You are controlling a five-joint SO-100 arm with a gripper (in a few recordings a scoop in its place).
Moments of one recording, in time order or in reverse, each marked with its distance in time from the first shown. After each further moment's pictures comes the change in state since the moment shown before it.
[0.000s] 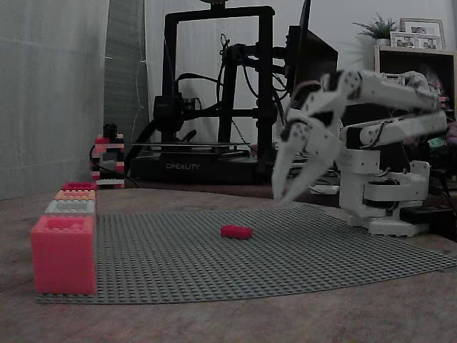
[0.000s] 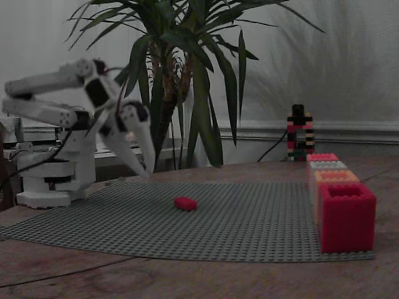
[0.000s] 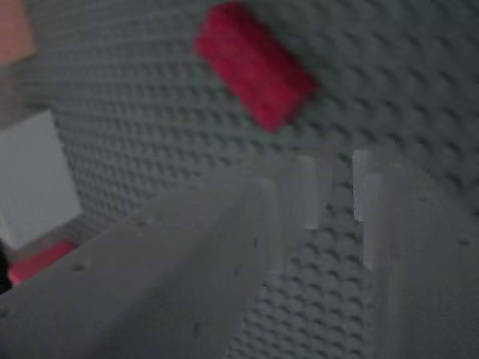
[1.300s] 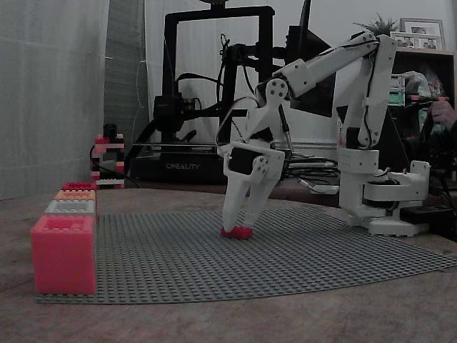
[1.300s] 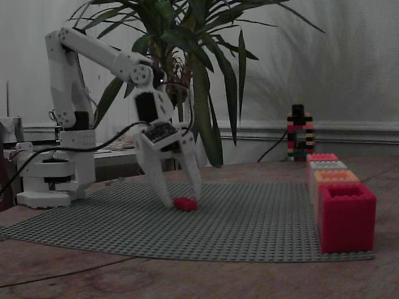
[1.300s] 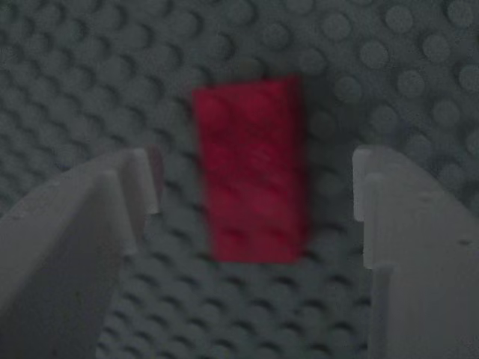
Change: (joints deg) arm 1.1 -55.4 -22.0 -16.4 -39.5
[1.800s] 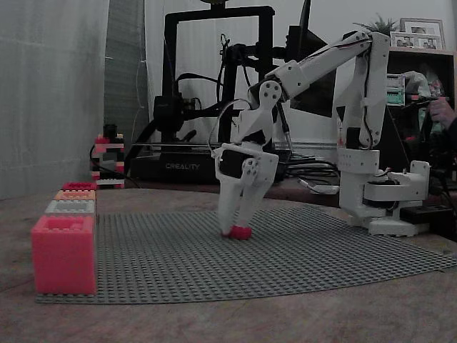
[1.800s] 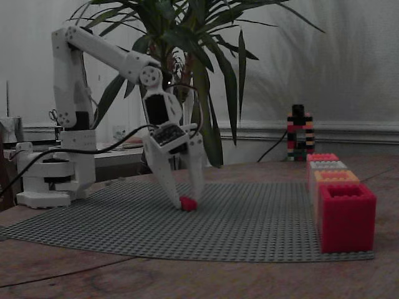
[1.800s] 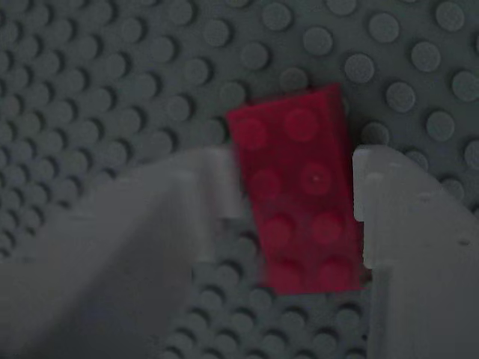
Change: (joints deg) arm -1.4 -4.6 -3.9 -2.0 4.9
